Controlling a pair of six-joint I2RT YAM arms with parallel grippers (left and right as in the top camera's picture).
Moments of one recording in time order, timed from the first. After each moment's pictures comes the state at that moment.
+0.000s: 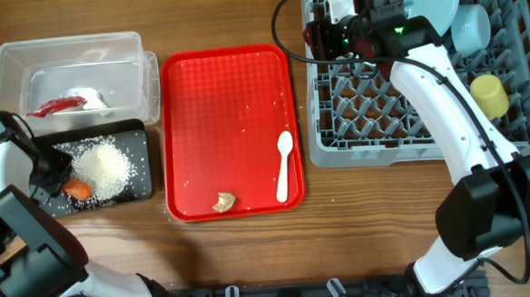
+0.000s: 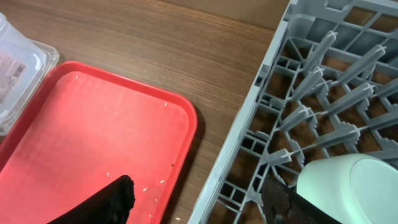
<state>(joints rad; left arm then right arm) 0.62 1.81 1.14 -0.73 -0.08 -0.46 0.26 1.82 1.63 -0.62 -0.19 -0.06</state>
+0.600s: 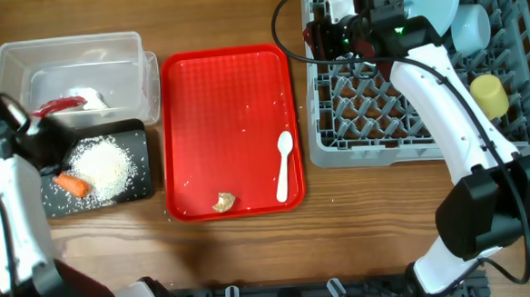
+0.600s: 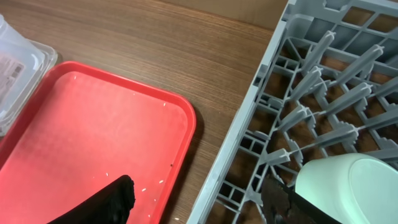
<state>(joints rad) 0.51 1.48 1.15 -0.80 0.19 -0.42 0.26 1.82 1.63 -0.62 -0.18 -0.06</state>
